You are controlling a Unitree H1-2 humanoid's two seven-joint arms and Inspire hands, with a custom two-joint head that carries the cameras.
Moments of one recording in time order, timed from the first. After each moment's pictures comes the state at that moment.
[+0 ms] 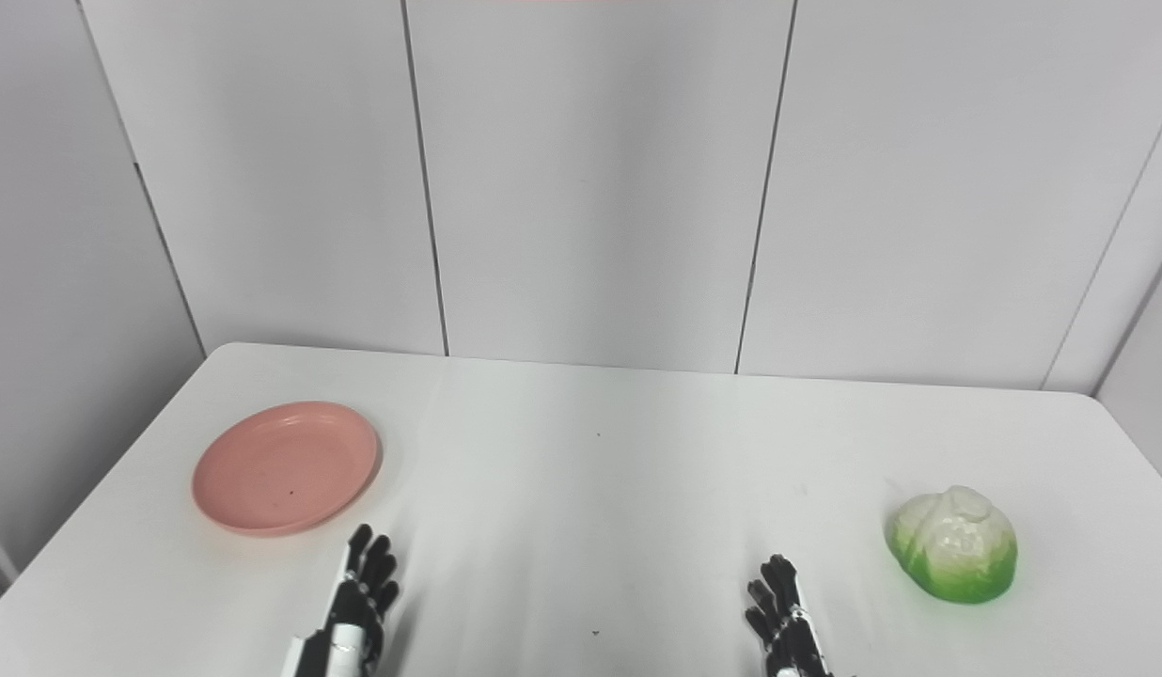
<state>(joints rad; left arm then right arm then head) 0.18 -0.14 -0.02 -0.23 0.00 -0.15 0.02 0.13 0.03 0.03 -0.08 0.04 -0.24 0.15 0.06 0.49</state>
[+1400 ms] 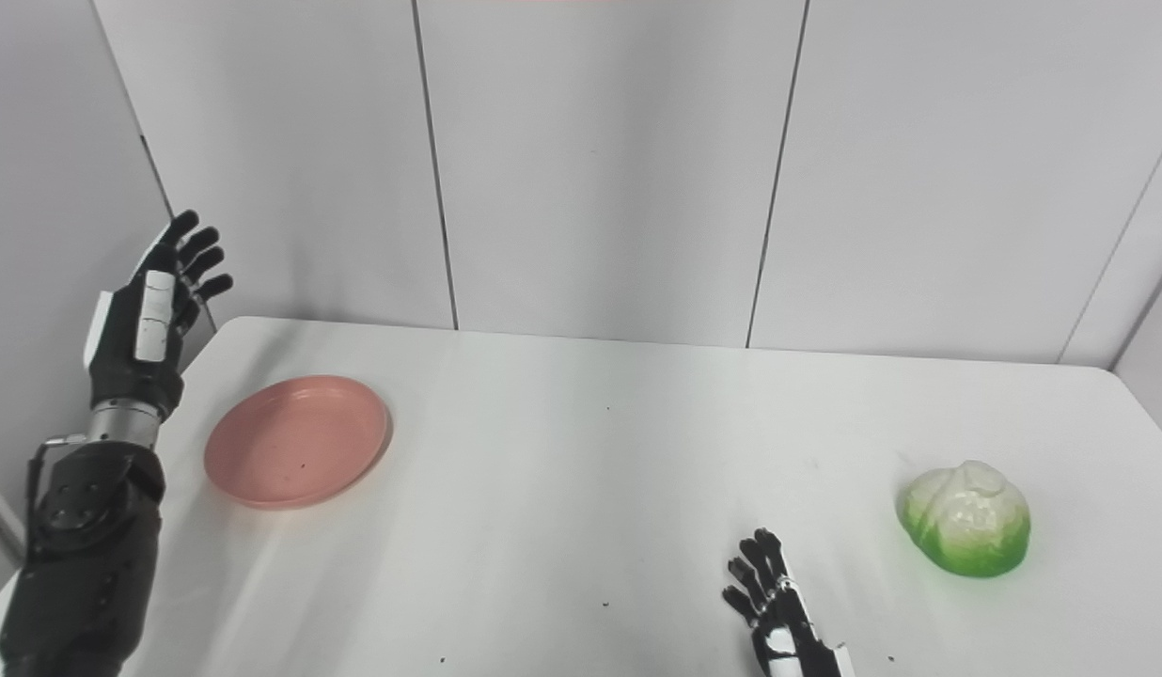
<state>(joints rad) -0.55 0.38 0.31 0.41 -0.18 -0.14 -0.04 0.14 0.03 0.07 -0.12 0.07 -0.18 0.14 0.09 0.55</state>
